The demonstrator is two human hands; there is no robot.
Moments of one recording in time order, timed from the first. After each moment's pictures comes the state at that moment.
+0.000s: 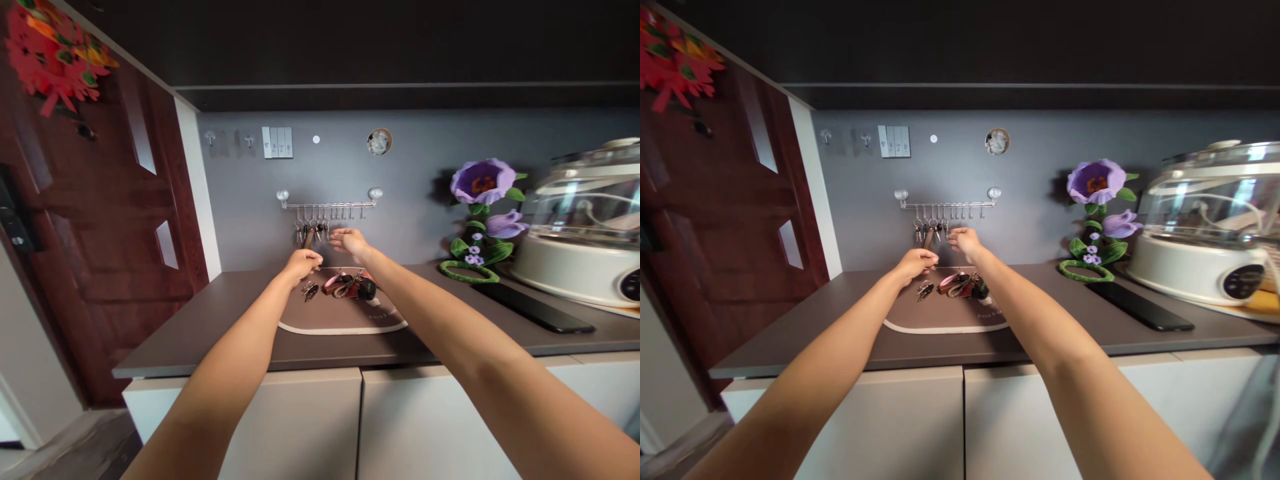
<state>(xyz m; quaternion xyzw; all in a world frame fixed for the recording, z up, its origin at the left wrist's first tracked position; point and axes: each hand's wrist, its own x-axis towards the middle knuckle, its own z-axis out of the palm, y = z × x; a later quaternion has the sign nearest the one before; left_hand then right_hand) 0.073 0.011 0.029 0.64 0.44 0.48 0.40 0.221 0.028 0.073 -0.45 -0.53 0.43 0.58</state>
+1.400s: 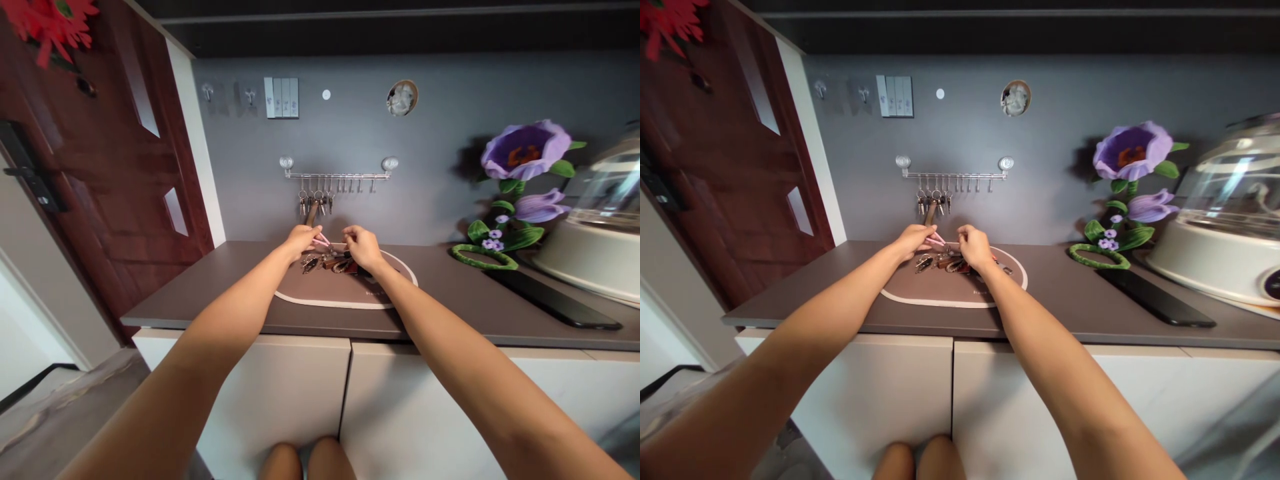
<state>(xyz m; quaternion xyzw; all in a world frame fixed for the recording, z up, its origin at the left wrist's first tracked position) 0.075 0.016 0.022 0.58 0.46 0.50 0.45 0.239 -0.007 0.016 -0.49 -0.70 0.11 0.51</state>
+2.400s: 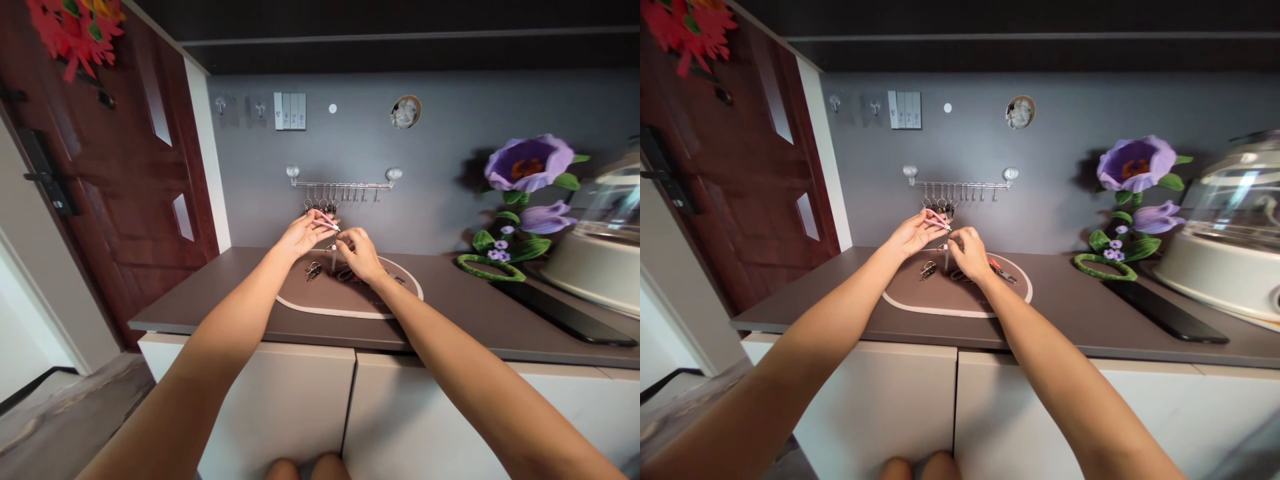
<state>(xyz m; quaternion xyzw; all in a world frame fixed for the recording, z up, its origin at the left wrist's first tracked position) 0.067 -0.006 0.058 0.49 0.16 0.58 0.63 0.225 -0.027 0.023 -0.38 -0.78 -0.01 0.50</state>
